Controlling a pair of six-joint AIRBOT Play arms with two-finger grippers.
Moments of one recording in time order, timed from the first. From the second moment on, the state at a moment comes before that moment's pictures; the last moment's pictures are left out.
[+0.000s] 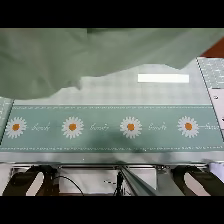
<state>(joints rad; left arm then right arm) 0.08 -0.60 1.63 0.94 -0.90 -1.30 -0.07 -0.92 1.99 -1.48 1.06 1.38</state>
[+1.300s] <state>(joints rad) 0.09 -1.15 1.23 1.08 -1.21 -1.40 -0.07 -1.51 1.82 -1.53 1.46 1.43</state>
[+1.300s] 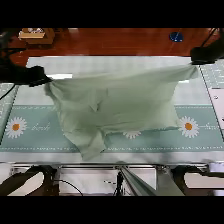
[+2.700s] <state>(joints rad) 0.61 -1.24 0.76 0.95 -1.43 -1.28 -0.62 -1.61 1.80 -1.44 1.66 1.43</state>
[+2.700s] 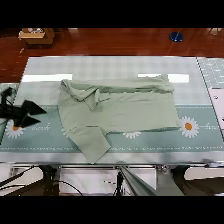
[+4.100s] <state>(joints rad) 0.27 -1.29 0.46 0.71 -1.08 -1.26 -0.77 -1.55 1.34 -1.17 1.63 1.35</state>
